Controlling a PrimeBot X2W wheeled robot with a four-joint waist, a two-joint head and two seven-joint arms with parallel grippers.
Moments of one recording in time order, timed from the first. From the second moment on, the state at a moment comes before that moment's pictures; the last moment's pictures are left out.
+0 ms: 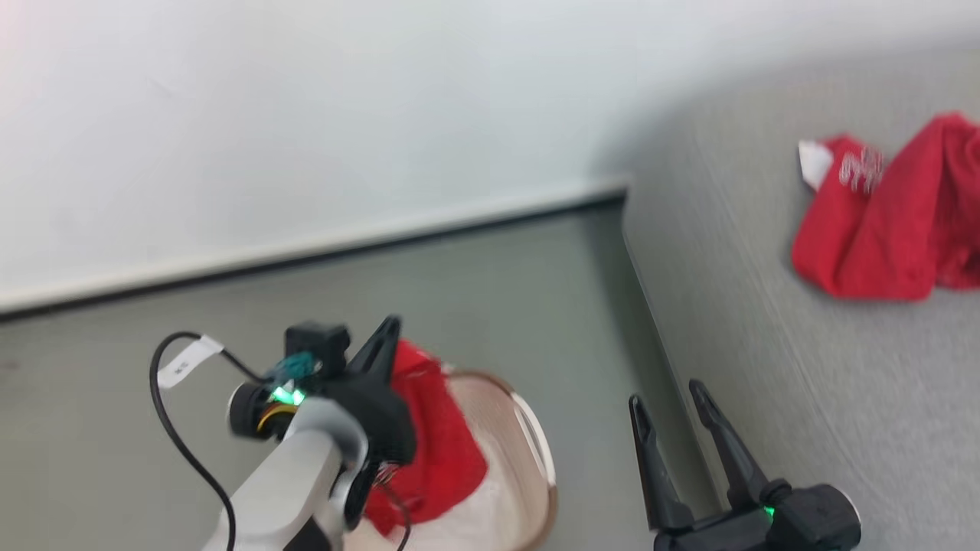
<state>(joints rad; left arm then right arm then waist) -0.75 0.05 -0.63 0.82 -0.59 0.05 -0.21 0.03 -0.05 0.35 -0.11 0.11 0.13 -0.26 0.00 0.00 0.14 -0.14</state>
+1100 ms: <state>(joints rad) -1.02 0.06 -0.66 0.56 -0.63 0.11 -0.12 0.05 -0.05 0.41 -0.06 0.13 0.13 -0.26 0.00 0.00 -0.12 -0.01</state>
